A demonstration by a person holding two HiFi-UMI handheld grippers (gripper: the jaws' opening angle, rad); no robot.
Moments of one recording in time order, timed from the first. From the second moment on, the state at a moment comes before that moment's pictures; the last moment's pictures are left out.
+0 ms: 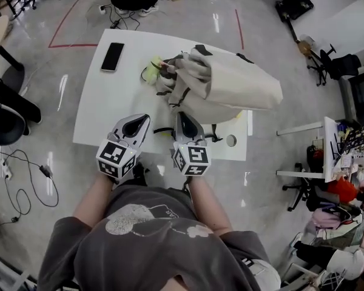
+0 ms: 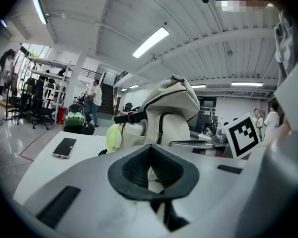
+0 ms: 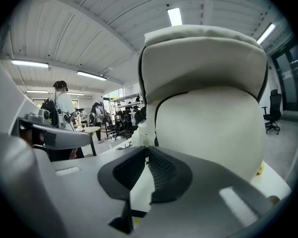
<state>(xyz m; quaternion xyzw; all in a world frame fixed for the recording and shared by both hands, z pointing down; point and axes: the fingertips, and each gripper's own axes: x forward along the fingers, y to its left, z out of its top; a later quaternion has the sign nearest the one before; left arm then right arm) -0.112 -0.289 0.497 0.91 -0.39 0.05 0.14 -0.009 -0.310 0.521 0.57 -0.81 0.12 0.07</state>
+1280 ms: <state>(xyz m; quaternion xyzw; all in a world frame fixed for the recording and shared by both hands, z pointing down) -0.135 -0.321 0.532 0.92 -0.35 0.06 0.18 -0.016 -0.367 0.561 0.68 -0.71 0.10 0.13</state>
